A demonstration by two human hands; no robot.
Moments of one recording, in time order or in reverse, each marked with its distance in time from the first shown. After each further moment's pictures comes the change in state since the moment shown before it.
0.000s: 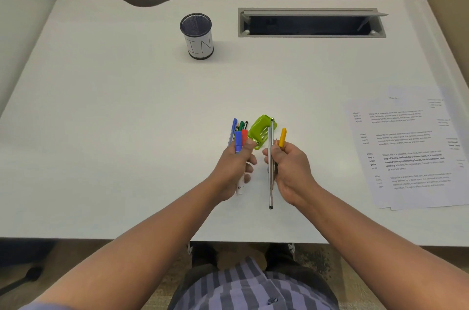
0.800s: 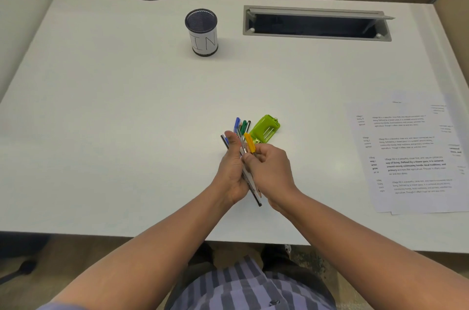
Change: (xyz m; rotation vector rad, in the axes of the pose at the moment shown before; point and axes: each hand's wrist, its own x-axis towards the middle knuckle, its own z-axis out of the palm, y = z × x) left_hand 0.009 -0.014 0.009 -0.680 -0.015 -0.083; right_hand -0.029 0.002 0.038 -0.453 -0.080 -0.236
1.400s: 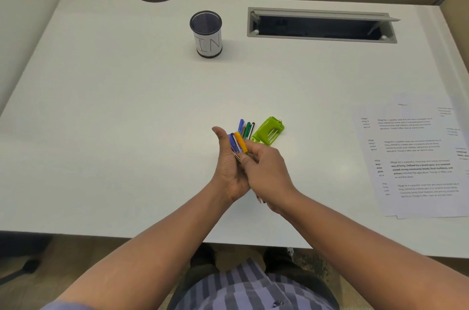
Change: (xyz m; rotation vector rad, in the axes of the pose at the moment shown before) left_hand 0.004 0.016 -0.005 -0.209 -0.184 -0.080; right_hand -0.007 -0.019 0.009 -0.050 -0.098 -0.064
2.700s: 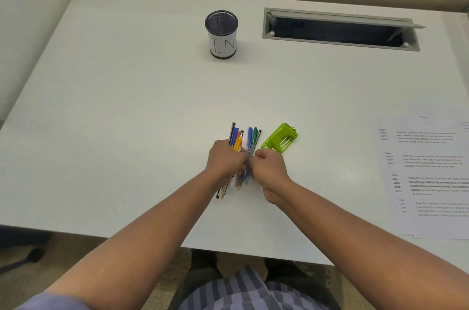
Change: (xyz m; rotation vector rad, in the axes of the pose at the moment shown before) left_hand 0.021 0.052 -0.026 1.208 0.510 0.257; right_hand 0.064 0.031 0.031 0.013 0.066 0.331
